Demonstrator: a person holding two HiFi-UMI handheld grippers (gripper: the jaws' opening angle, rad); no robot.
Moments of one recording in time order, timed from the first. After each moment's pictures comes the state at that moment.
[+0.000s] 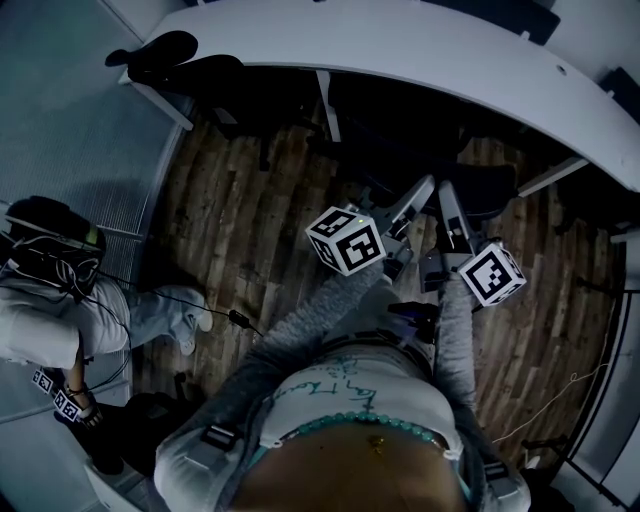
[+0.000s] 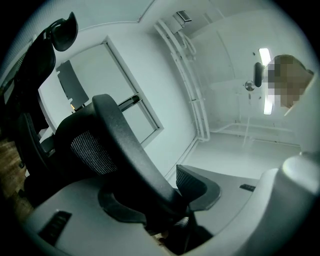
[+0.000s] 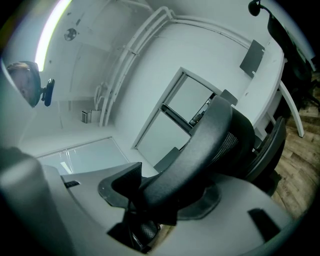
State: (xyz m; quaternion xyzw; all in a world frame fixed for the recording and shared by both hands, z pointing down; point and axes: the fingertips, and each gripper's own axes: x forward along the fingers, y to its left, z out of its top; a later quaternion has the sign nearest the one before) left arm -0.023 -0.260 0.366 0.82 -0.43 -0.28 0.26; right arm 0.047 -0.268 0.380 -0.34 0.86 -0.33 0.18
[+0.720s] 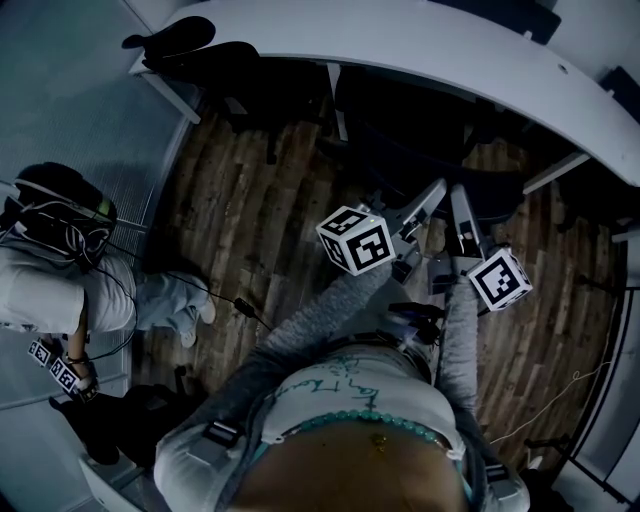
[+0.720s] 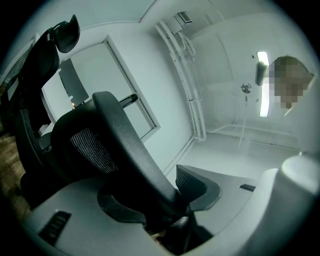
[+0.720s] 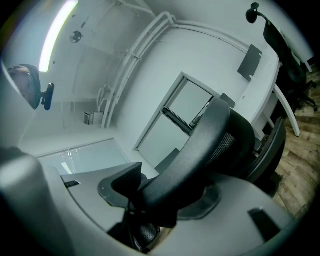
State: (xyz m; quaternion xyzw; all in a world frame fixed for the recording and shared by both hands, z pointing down) left arm -0.007 -0.201 0.367 0.83 -0.41 -0.28 0.27; right arm 0.065 -0.209 0.381 -0.35 0.85 -0.33 0.20
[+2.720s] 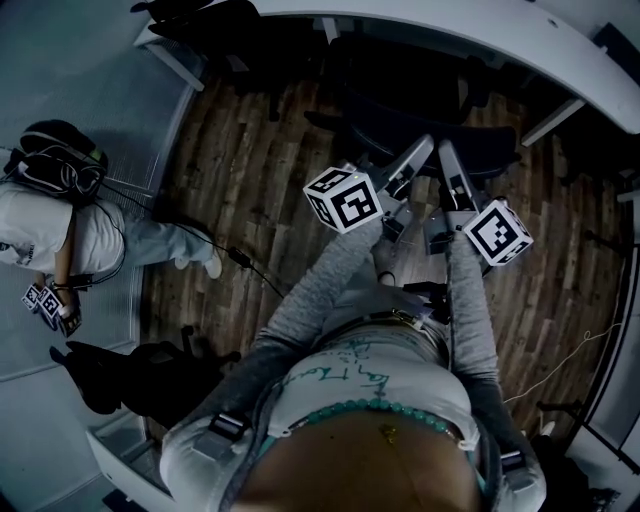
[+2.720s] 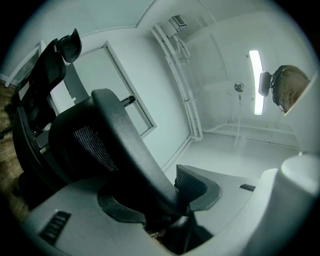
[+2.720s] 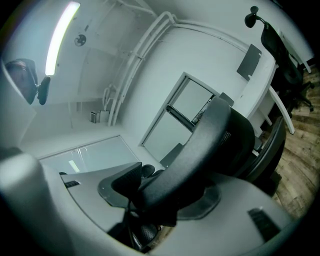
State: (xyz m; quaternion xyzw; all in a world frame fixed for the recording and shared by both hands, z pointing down) left arm 0.040 -0.075 0.371 0.82 -0.42 -0.28 0.26; right arm 0.109 -0.086 0.384 -0.33 0.86 -0.33 0.18
